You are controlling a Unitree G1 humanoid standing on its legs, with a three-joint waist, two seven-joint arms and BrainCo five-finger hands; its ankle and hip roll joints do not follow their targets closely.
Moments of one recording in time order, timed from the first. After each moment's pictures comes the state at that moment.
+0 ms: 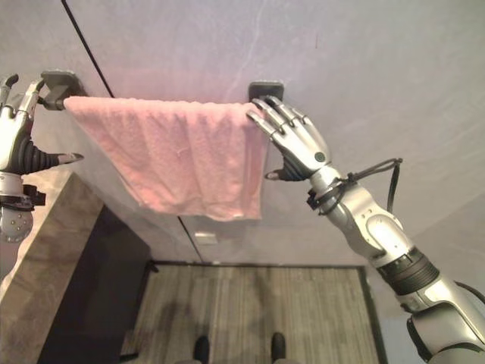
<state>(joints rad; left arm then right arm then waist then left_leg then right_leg) -0.24 1.05 0.03 0.03 0.57 0.05 0.46 -0.61 -0.78 0.46 -0.10 -0.72 -0.06 -0.24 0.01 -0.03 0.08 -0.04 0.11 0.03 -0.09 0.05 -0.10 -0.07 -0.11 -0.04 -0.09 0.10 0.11</state>
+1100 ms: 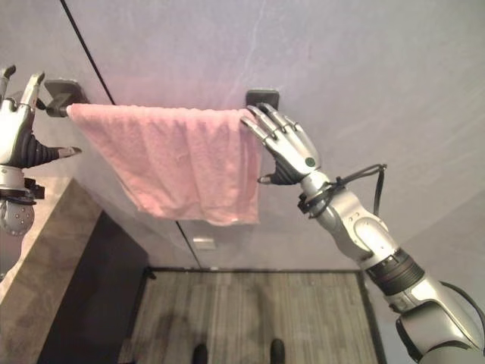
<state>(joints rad) -0.29 1.05 -0.04 -0.10 0.65 0.04 0.49 -0.62 -0.71 0.50 -0.07 -0.72 -0.04 -0.24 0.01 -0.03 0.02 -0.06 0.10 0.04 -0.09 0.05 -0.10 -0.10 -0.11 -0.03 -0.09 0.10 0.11</state>
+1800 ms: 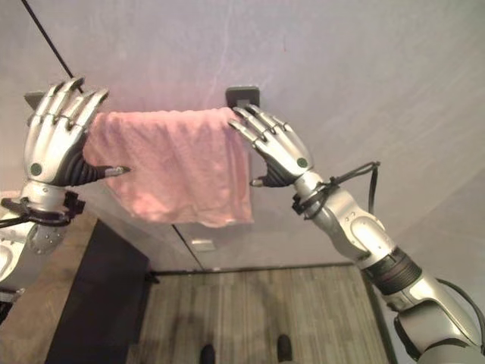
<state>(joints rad) -0.16 0.97 0.02 -0.17 0.68 -0.01 0.50 -0.61 -0.73 0.50 -0.12 -0.72 -0.06 -0.21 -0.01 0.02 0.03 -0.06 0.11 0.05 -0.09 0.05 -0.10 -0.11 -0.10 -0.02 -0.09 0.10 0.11</state>
